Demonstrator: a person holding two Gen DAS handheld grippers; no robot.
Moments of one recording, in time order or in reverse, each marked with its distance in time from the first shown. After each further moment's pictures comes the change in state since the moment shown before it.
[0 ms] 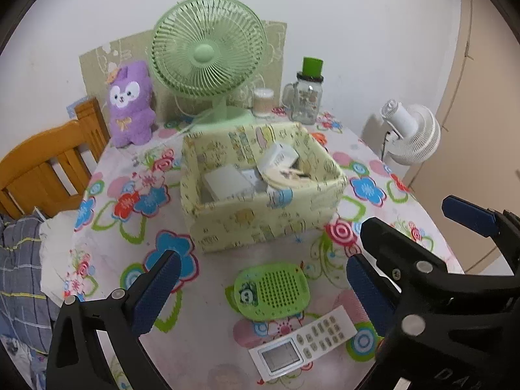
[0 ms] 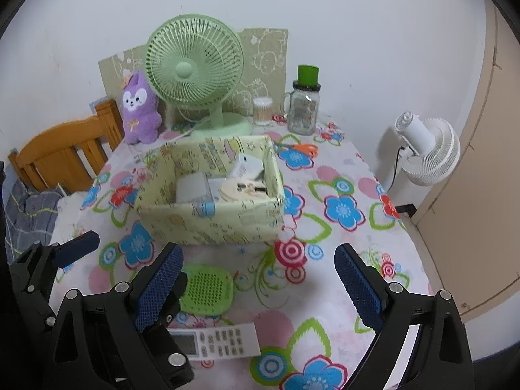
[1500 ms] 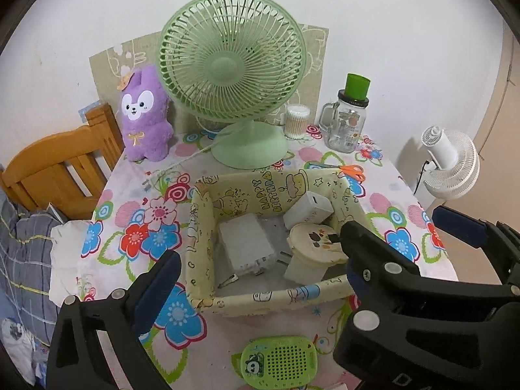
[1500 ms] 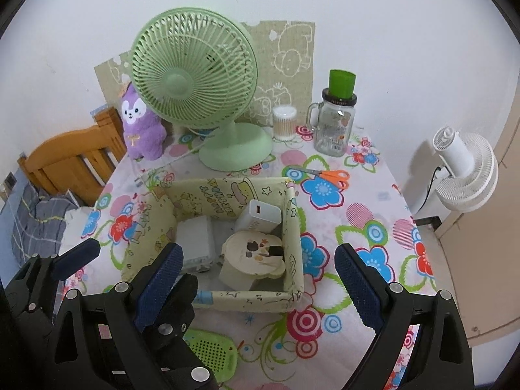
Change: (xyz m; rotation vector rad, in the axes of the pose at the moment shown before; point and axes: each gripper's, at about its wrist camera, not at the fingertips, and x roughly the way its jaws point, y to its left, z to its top) left arm 0.043 0.006 0.086 -0.098 0.002 0.133; right arm 0.072 -0.005 0.095 -0.032 0.036 0.113
